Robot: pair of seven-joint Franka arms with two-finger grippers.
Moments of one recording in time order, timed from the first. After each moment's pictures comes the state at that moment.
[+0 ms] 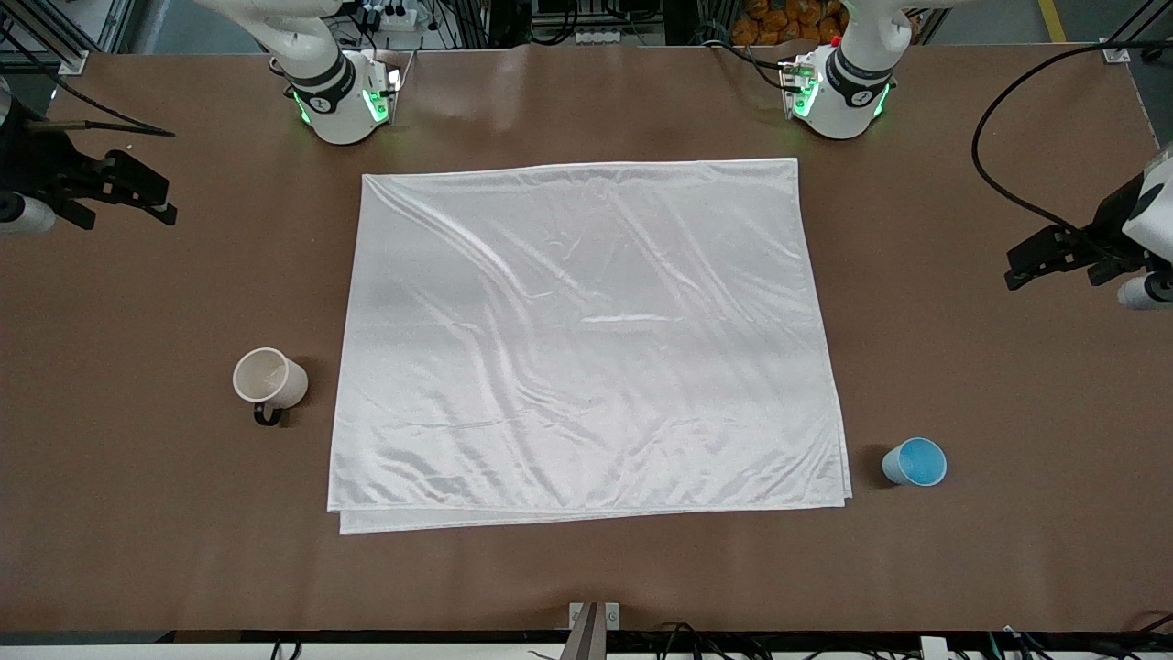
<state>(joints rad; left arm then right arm) -0.03 0.09 0.00 -1.56 0.02 1.68 -0.07 -0.09 -0.05 0.12 -1.57 0.04 1.50 0.01</state>
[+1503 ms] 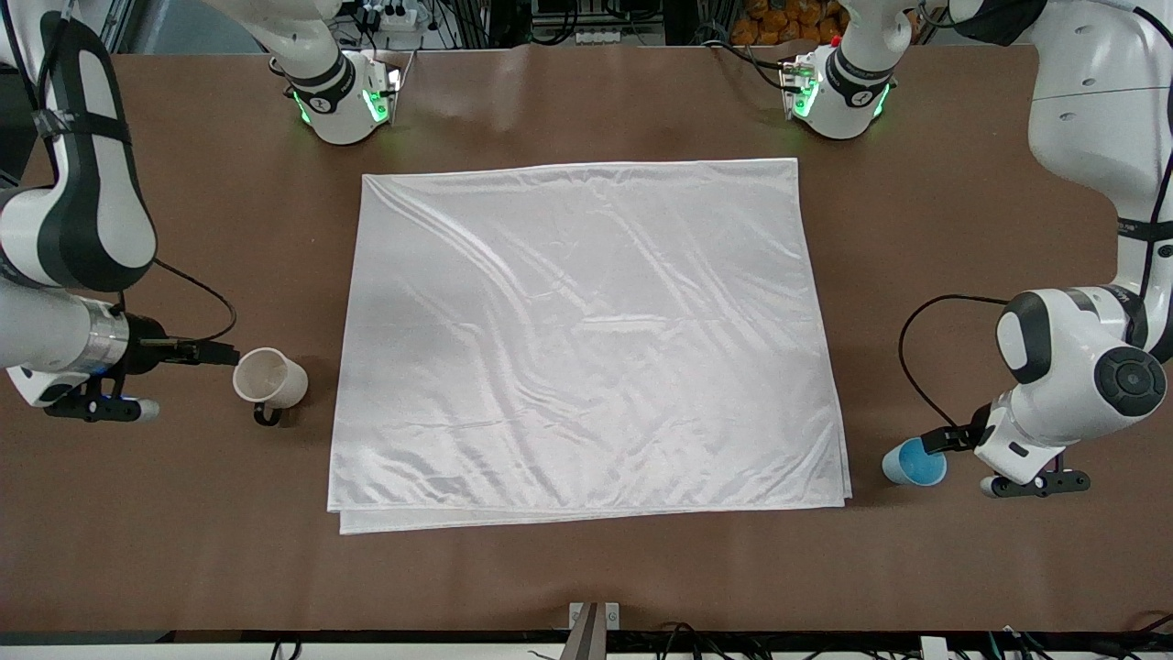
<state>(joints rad) 0.03 0.69 0.00 -1.49 0.05 2.26 -0.06 -0.17 0.38 0.11 -1.62 0.04 1.83 0.01</state>
